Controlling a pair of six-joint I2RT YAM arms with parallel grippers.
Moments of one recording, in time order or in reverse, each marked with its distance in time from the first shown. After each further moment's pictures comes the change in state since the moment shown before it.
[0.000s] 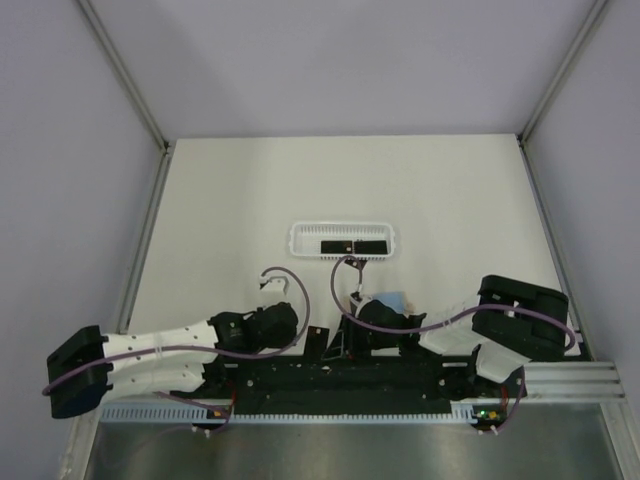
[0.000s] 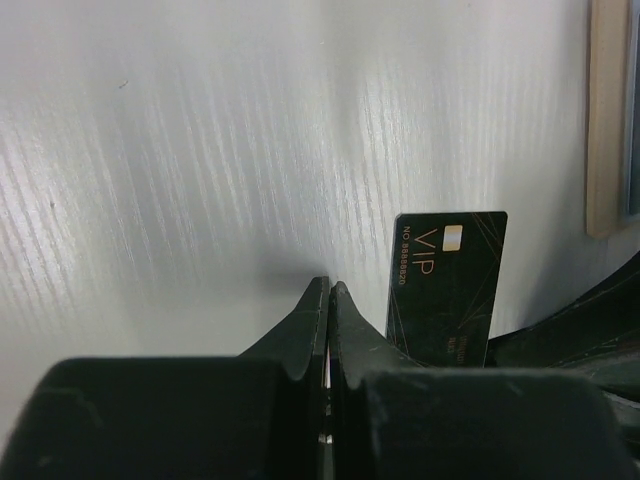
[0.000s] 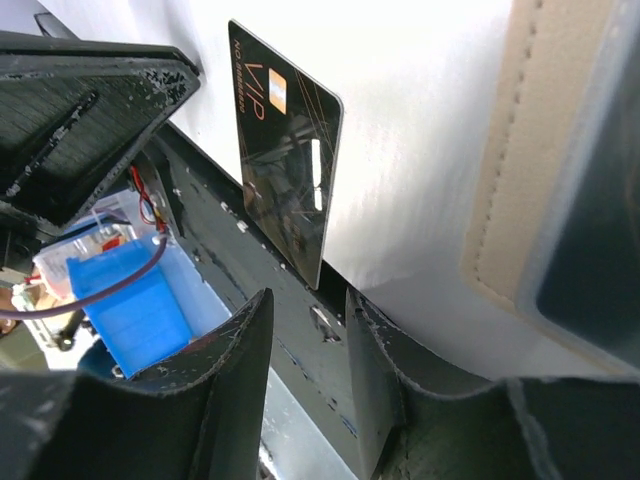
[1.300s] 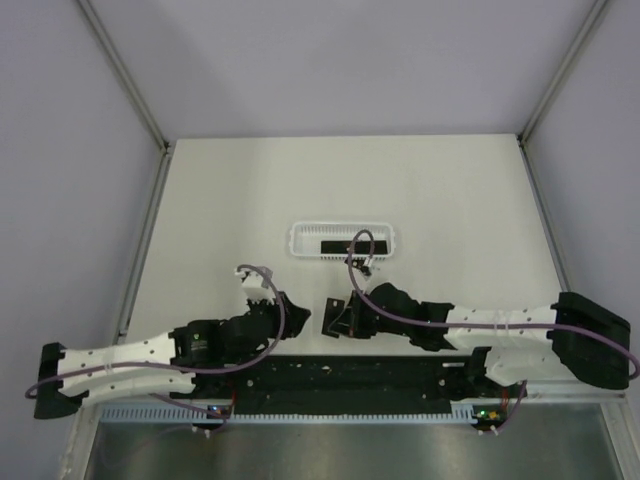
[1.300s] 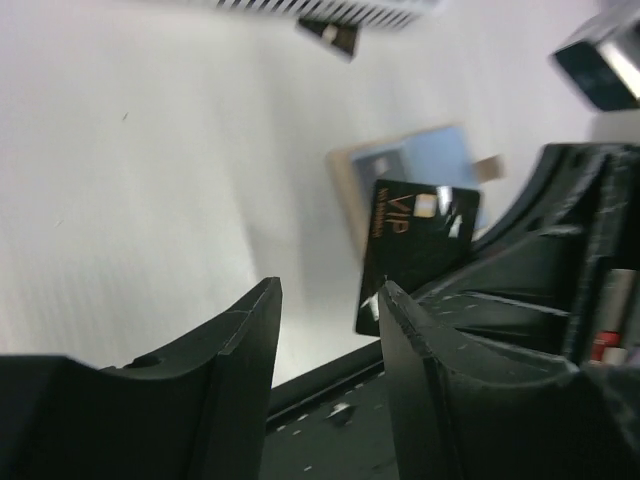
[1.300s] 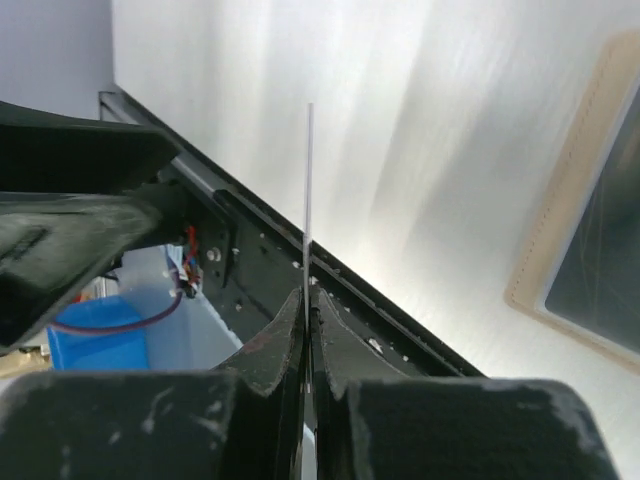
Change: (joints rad) left arm -0.171 -0.312 0.040 -0.035 -0.236 -0.017; right arm -0.016 -0.304 0.103 -0.327 0.220 -0.197
